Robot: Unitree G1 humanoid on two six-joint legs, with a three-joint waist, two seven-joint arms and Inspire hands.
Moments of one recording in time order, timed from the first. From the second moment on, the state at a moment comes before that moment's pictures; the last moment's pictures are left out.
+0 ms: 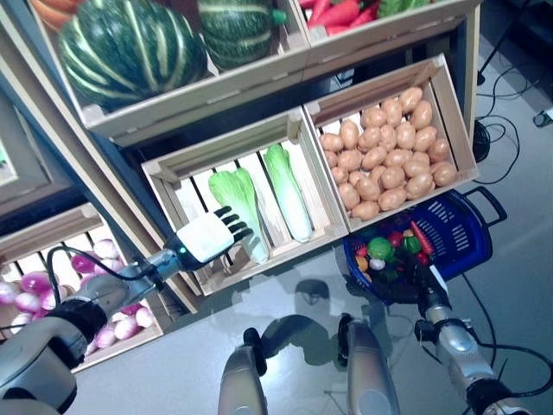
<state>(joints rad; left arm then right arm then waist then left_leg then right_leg) -0.68 1.00 -0.86 0.69 1.15 -0.30 0.69 -0.21 -0.53 0.32 0.74 0.52 -0.39 -0.05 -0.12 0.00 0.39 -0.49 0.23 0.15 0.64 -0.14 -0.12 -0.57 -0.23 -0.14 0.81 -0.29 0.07</state>
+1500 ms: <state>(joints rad) -0.92 1.04 -0.91 0.67 1.27 -0.27 0.63 -0.29 -0.62 0.26 0.45 0.60 -0.38 -0.06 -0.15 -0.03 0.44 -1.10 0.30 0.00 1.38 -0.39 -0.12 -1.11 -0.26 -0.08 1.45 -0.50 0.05</state>
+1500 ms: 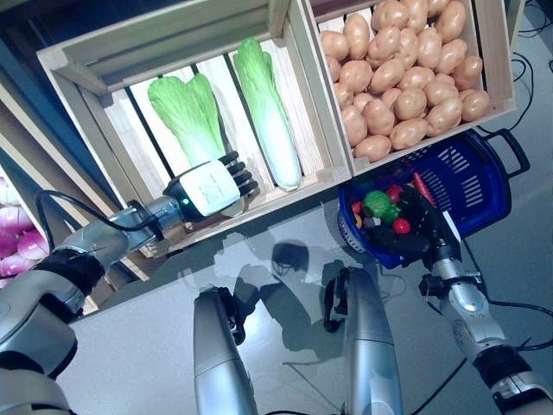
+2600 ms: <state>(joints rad) -1.05 1.09 -0.97 0.64 1.06 -0.33 0.43 -0.31 -0.70 0.19 0.33 0.61 -0.36 -0.09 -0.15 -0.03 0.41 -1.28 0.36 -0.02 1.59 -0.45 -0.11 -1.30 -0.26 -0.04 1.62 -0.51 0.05</state>
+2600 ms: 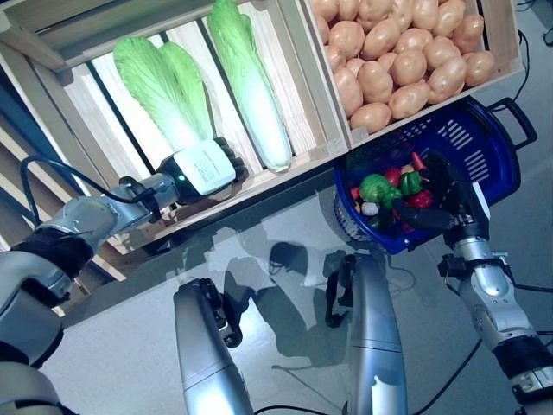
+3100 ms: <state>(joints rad) -1.07 1.08 -0.98 0.78 1.02 -0.32 0.40 -0.31 -0.70 0.17 0.32 0.60 -0.36 -0.09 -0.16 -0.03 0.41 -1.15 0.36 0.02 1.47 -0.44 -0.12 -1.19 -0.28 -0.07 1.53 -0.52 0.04</state>
